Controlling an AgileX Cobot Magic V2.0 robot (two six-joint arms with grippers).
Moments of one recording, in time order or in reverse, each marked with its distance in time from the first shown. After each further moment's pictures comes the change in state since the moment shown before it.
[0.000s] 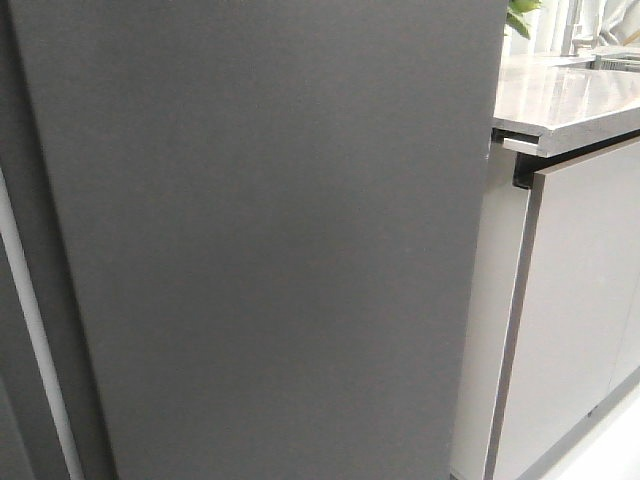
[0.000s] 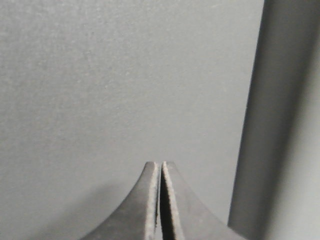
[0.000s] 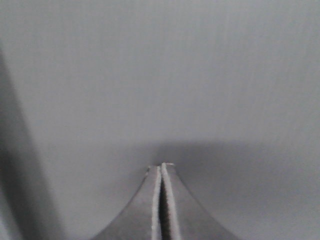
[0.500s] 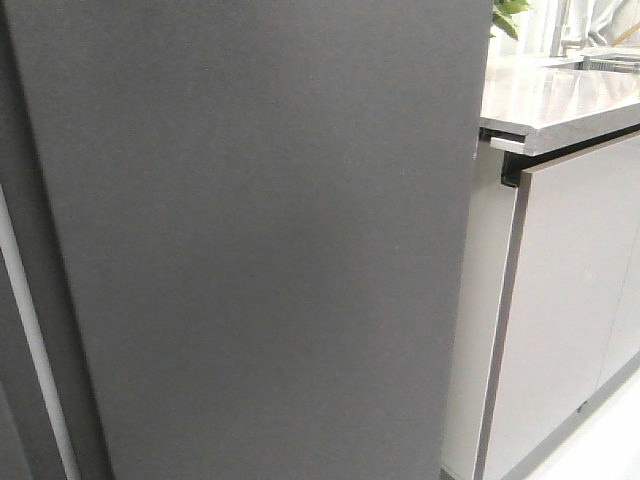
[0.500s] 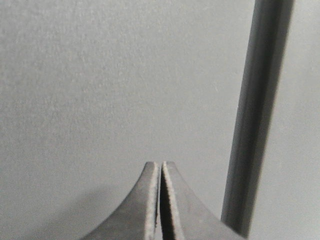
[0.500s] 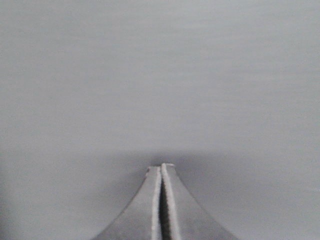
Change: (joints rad) left arm 0.000 0.000 0.000 0.000 0.000 0.000; right arm -0.078 -0.007 0.016 -0.090 -0.040 -0.002
